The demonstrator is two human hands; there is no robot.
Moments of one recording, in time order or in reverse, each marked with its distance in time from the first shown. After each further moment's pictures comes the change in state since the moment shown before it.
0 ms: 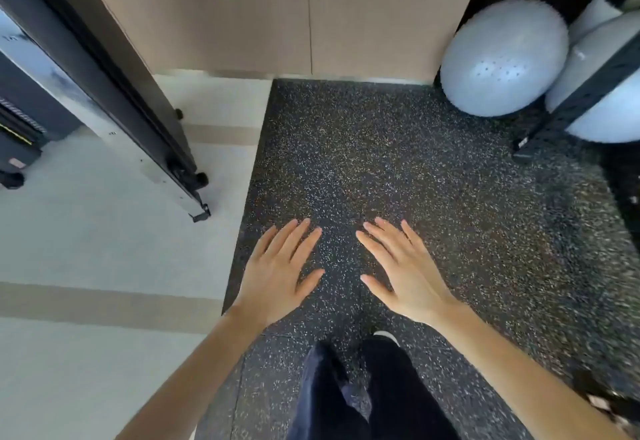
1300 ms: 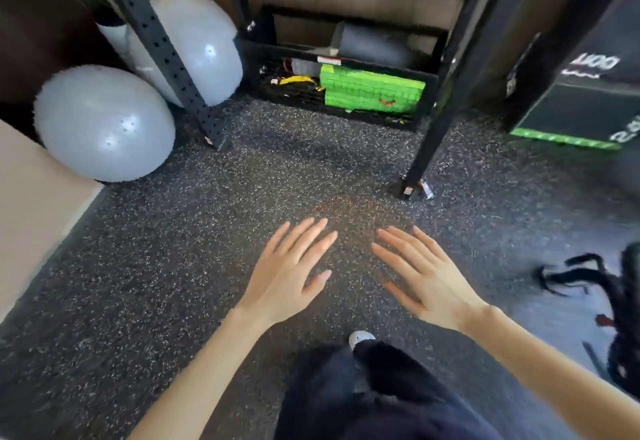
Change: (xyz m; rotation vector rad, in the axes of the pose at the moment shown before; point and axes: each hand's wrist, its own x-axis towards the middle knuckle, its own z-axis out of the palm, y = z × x) left_hand 0.231 0.324 0.041 -0.055 -0.205 1.438; right_hand -0.269 0.080 -0.002 -0.009 0.374 1.151
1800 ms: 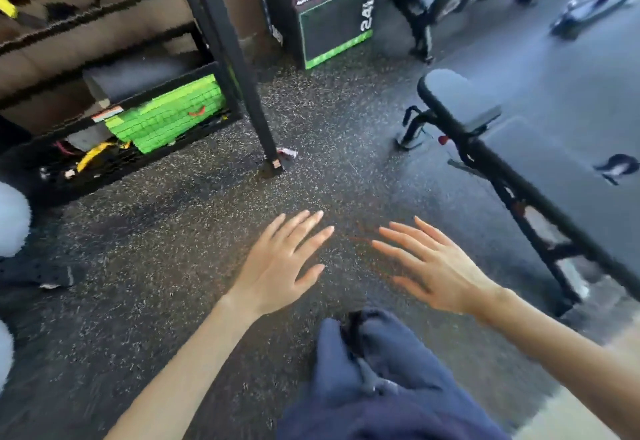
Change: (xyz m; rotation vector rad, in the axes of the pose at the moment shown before) left_hand 0.041 0.053 0.009 -0.002 -0.193 0.901; right_hand -0.158 -0.139 0.015 -0.051 0.037 0.767
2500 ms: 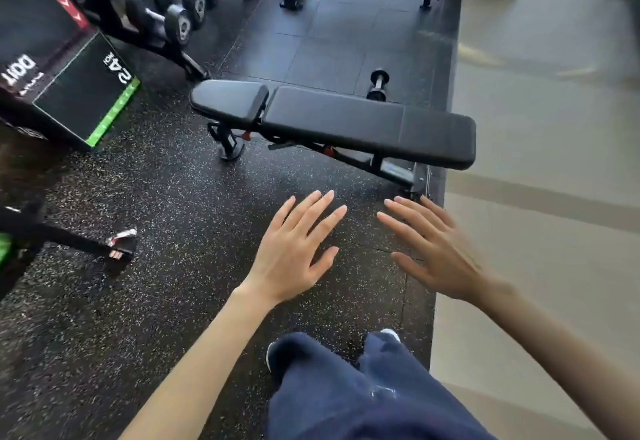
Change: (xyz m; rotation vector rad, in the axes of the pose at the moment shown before) left_hand 0.120 0.319 0.024 -0.103 0.056 0.724; right_hand -0.348 -0.016 -0.024 -0.018 0.289 0.819
